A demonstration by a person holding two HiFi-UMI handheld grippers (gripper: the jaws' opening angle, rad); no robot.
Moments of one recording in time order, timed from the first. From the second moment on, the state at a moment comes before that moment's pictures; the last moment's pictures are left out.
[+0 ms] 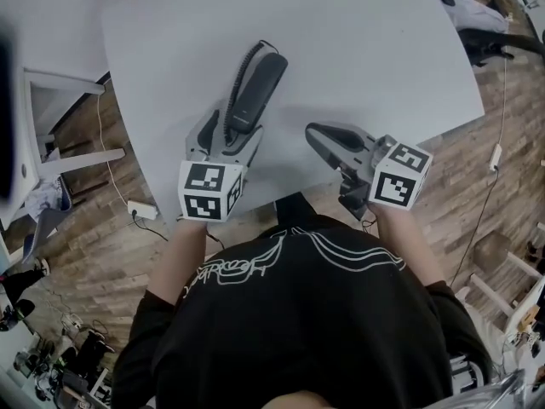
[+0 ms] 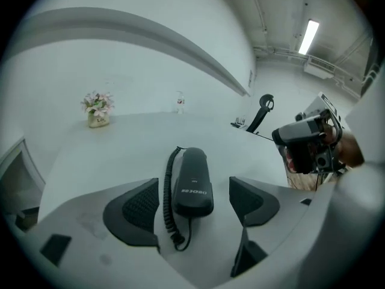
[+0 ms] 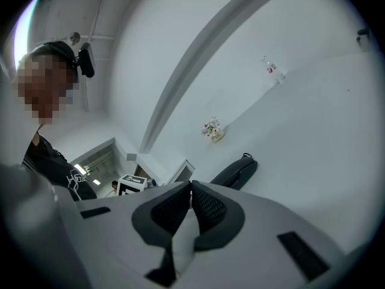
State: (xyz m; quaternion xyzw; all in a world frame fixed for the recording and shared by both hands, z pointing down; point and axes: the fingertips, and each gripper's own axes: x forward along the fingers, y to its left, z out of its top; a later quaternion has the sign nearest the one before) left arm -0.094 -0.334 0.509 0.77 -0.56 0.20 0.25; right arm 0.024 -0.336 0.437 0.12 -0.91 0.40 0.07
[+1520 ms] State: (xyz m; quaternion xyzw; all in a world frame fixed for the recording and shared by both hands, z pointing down) left arm -0.019 0.031 0.360 0.86 -0.40 -0.05 0.31; right arm 0.051 0.015 0.357 0.13 -0.95 0.29 0.05
